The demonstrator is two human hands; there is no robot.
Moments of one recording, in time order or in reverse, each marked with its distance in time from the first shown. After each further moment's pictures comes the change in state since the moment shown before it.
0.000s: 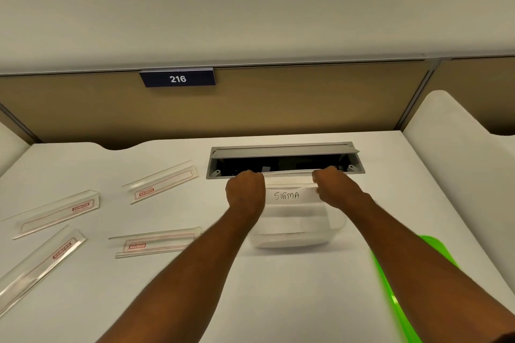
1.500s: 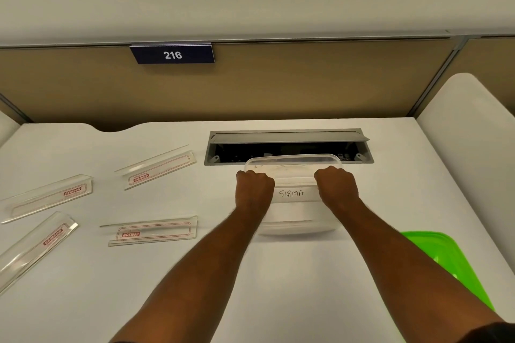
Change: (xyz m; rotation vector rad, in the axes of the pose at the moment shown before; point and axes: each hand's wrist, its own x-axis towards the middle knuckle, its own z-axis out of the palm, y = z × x) left_hand 0.010 0.012 0.047 0.187 0.023 0.211; right_hand 0.006 -0.005 0.035 -0.257 0.071 0.052
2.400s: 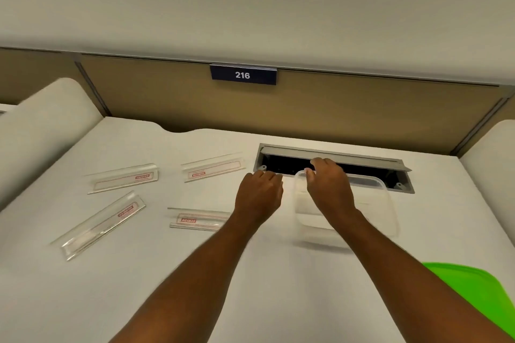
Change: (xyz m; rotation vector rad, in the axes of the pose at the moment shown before) left_hand -0.077 -0.100 -0.014 -0.251 0.494 -0.052; right_hand -0.029 -0.126 -0.078 0.577 0.463 -0.114
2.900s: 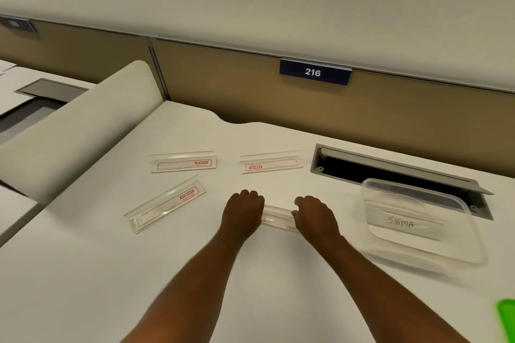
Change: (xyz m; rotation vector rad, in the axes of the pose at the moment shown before) left_hand -0.109 -0.146 -0.006 0.190 -0.391 -0.187; right_hand -0.053 -0.105 0.129 -0.172 -0.470 -0.156
